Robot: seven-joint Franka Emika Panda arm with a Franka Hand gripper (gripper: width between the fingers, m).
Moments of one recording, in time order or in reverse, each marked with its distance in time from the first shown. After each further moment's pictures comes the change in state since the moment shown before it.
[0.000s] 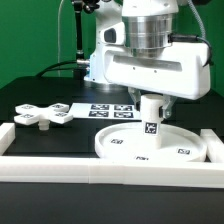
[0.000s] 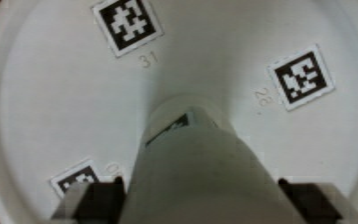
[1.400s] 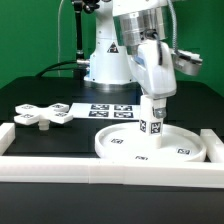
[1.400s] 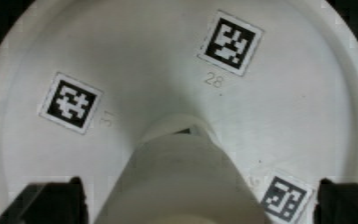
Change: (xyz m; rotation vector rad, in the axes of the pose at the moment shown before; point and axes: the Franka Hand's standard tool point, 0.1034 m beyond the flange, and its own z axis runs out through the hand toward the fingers) arm -0.001 -0.003 -0.004 0.086 -0.069 0.448
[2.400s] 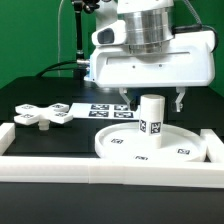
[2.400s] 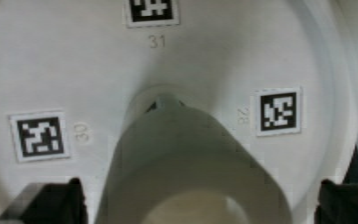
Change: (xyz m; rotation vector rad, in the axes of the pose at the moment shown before) arm 0.006 -0.004 -0.004 -0.051 0.043 -1.114
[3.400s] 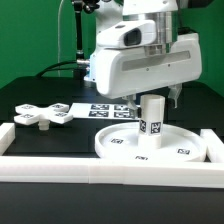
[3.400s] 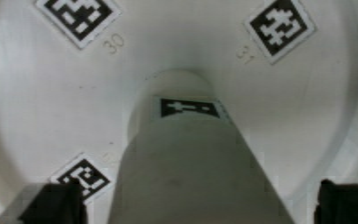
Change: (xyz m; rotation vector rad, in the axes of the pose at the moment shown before) arm -0.010 -0.002 0.007 -0.047 -0.006 -0.897
